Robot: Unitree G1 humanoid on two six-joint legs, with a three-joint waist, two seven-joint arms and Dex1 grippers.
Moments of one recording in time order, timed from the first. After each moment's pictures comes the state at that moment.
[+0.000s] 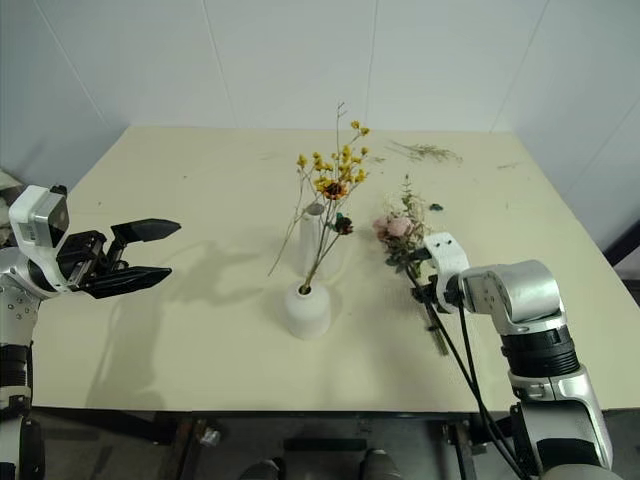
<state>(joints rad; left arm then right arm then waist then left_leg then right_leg) -0.61 0.85 0.30 0.32 -0.71 0.38 -1.50 -0.77 -0.58 0.01 -0.03 0.37 1.43 0.36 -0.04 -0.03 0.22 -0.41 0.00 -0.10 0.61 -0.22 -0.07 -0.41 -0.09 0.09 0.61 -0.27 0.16</state>
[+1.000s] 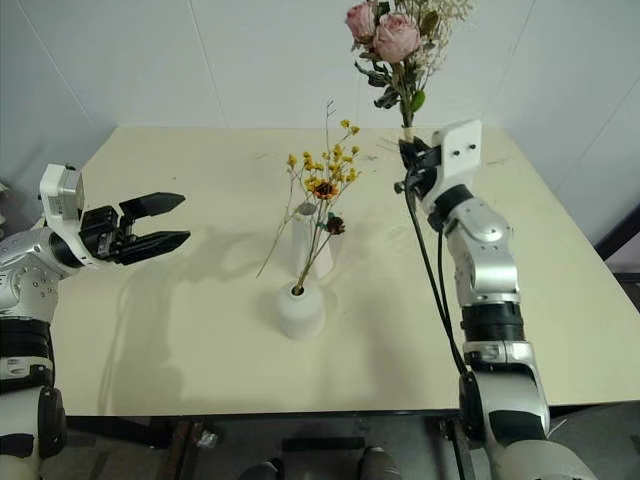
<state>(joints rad) -0.78 0.80 0.27 0.51 -0.60 0.27 -1.36 -0.96 -0.34 -0.13 0.45 0.23 -0.02 0.46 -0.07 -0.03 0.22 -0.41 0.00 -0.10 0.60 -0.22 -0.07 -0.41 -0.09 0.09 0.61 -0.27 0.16</state>
